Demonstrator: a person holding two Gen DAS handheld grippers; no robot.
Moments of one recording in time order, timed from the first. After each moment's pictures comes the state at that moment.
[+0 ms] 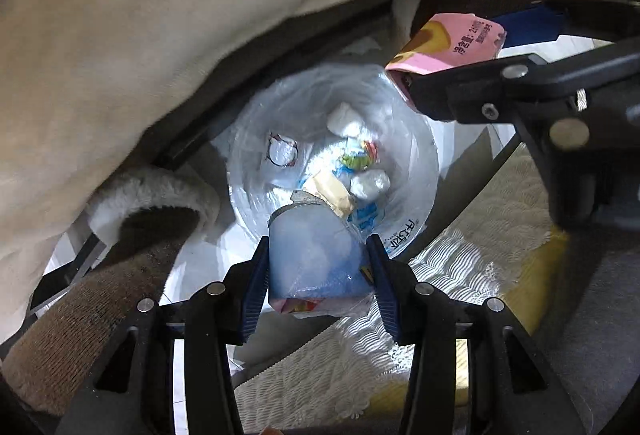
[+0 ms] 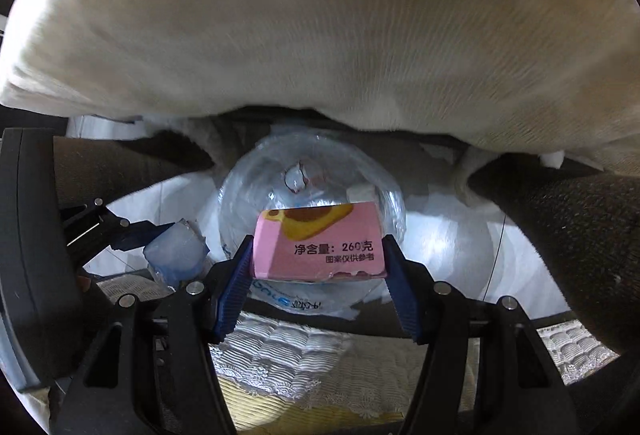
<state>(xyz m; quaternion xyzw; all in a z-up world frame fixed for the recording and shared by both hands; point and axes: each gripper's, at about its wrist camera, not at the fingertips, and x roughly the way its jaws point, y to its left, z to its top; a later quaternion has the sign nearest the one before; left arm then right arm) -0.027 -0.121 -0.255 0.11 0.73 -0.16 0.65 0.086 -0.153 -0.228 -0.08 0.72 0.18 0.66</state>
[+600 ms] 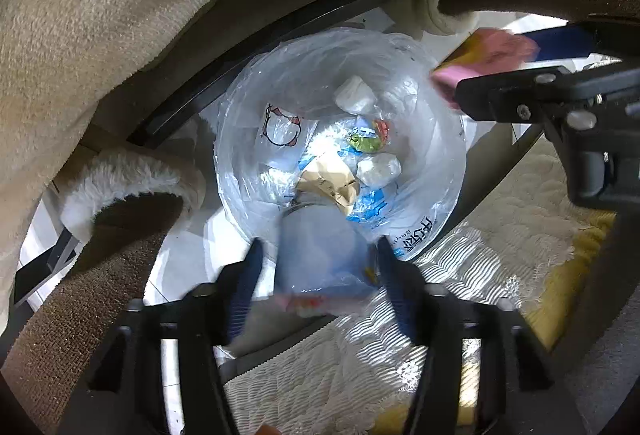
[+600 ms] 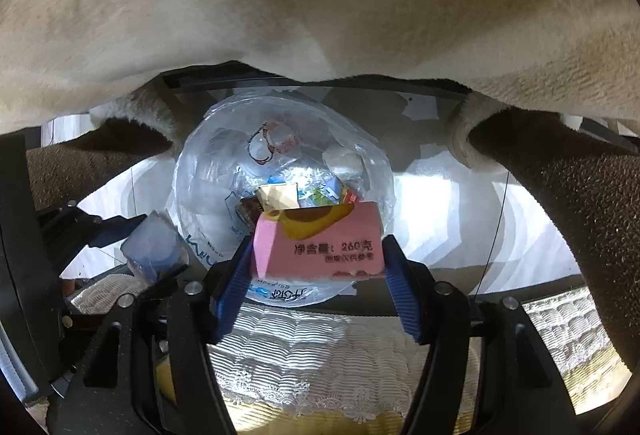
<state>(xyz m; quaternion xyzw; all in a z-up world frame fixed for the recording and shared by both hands) -0.017 -0.114 -0.305 0.09 0.77 -0.15 0.61 0.102 -0.170 -0.288 -0.08 0.78 0.12 0.61</state>
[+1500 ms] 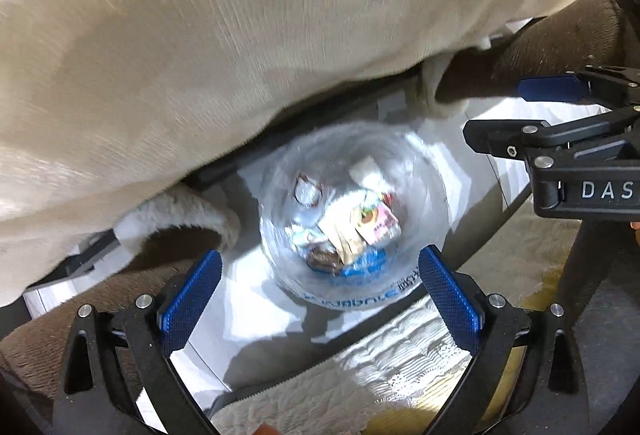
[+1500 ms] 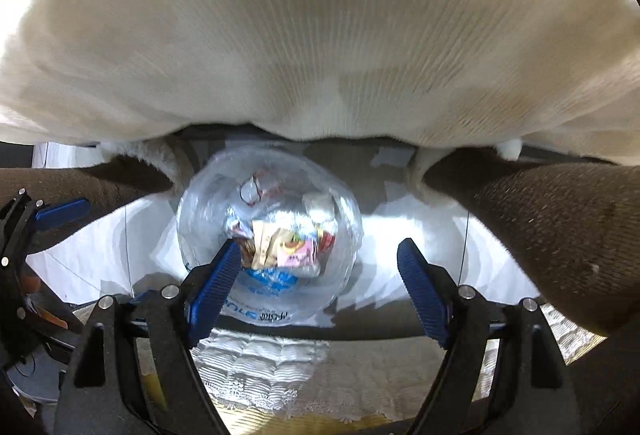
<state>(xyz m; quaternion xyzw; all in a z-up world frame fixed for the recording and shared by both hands) -0.021 -0.102 -0.214 0.07 0.67 -0.11 0.73 0.086 -0.179 -0.208 -0.09 0.68 0.12 0.72</state>
